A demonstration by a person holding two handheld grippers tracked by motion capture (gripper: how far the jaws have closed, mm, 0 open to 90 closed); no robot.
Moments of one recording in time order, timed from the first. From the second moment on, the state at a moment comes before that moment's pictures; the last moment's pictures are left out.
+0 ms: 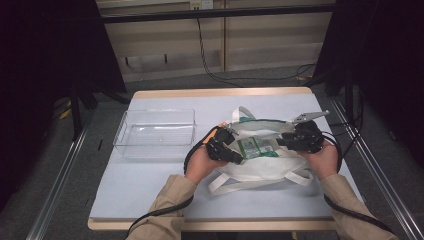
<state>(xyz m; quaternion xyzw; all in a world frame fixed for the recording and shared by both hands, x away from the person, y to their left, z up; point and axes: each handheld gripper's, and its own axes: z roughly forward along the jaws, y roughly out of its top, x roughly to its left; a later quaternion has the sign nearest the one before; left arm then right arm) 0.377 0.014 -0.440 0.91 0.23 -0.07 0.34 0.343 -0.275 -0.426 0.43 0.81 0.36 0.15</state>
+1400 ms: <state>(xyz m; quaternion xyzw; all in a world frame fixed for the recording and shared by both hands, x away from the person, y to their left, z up) 0.378 0.016 -0.438 0.90 0.24 -0.07 0.35 0.304 -0.247 -0.460 0.37 0.85 0.36 0.09</state>
